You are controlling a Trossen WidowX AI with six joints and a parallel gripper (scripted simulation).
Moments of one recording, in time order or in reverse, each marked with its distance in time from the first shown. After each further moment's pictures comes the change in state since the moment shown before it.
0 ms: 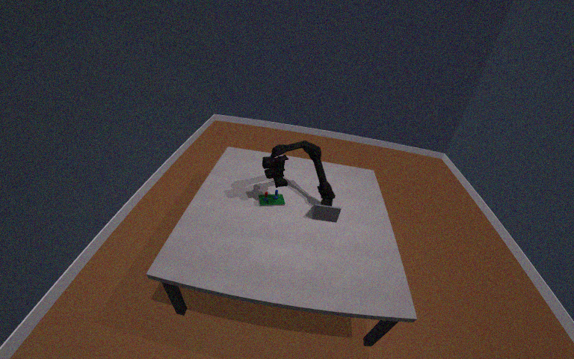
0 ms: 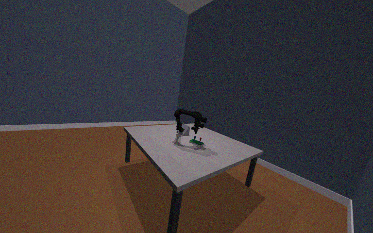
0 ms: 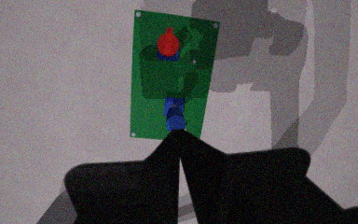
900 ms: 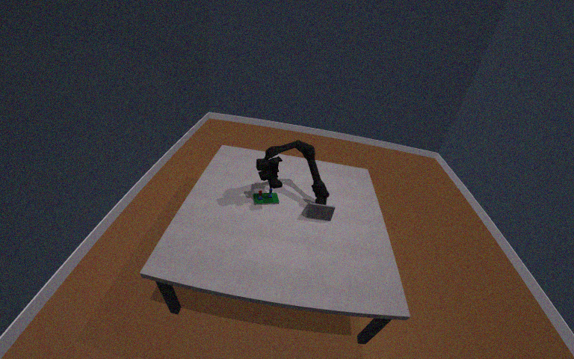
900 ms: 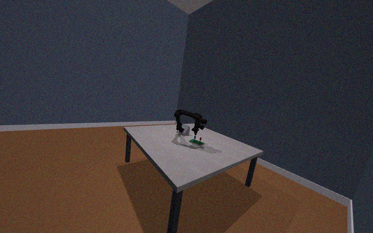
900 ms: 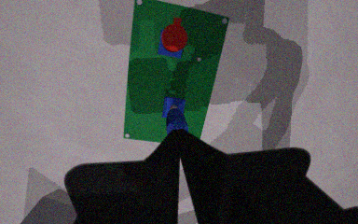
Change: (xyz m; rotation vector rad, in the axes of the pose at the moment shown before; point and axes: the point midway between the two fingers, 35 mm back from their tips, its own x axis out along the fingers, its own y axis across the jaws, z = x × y) arm 0.017 0.001 -0.002 -0.056 0.029 -0.026
